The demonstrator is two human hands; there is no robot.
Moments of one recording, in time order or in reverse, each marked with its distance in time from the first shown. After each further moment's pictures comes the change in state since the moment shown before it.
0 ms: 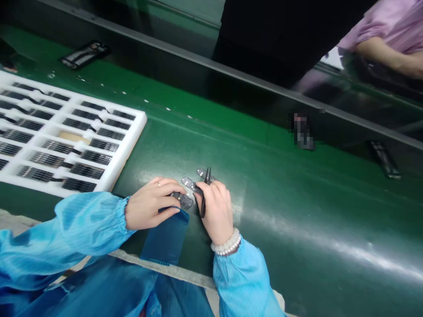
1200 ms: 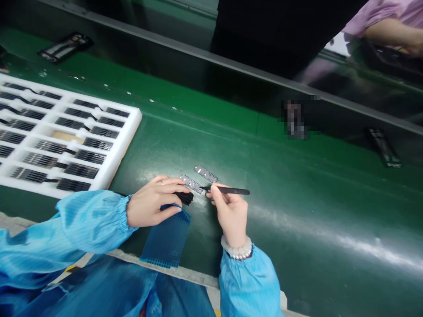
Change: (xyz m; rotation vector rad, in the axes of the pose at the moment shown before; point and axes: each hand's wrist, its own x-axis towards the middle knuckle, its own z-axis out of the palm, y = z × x) left_hand 0.008 -0.001 0.006 -0.076 -0.068 -0.012; right_hand -0.009 0.008 -0.007 0.848 0.167 0.879
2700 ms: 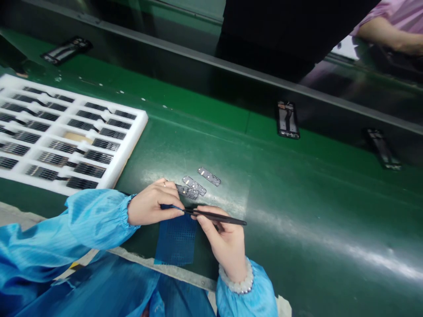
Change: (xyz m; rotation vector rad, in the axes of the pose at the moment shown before) left_hand 0.000 0.002 -0.007 -0.247 0.001 -0.080; right_hand -0.042 -0.014 -0.007 0.081 -0.311 -0.213
